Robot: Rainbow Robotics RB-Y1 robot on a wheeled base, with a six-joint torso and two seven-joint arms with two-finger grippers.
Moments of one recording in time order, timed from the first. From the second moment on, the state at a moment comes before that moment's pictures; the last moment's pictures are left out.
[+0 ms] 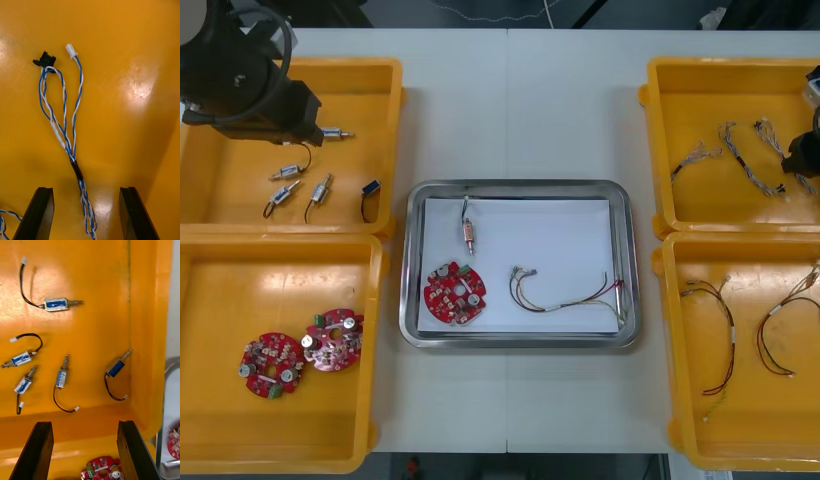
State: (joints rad) right arm -1.09 -0.72 -0.29 -0.36 -0.45 1.05 2.32; left arm -0.84 0.81 -0.17 -1.60 0.85 1.73 -1.18
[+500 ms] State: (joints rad) right arm -1.05 -0.70 -0.30 -0.36 -0.47 1.01 2.31; left arm -0.84 0.82 -0.17 -1.38 0.85 1.55 -1.70
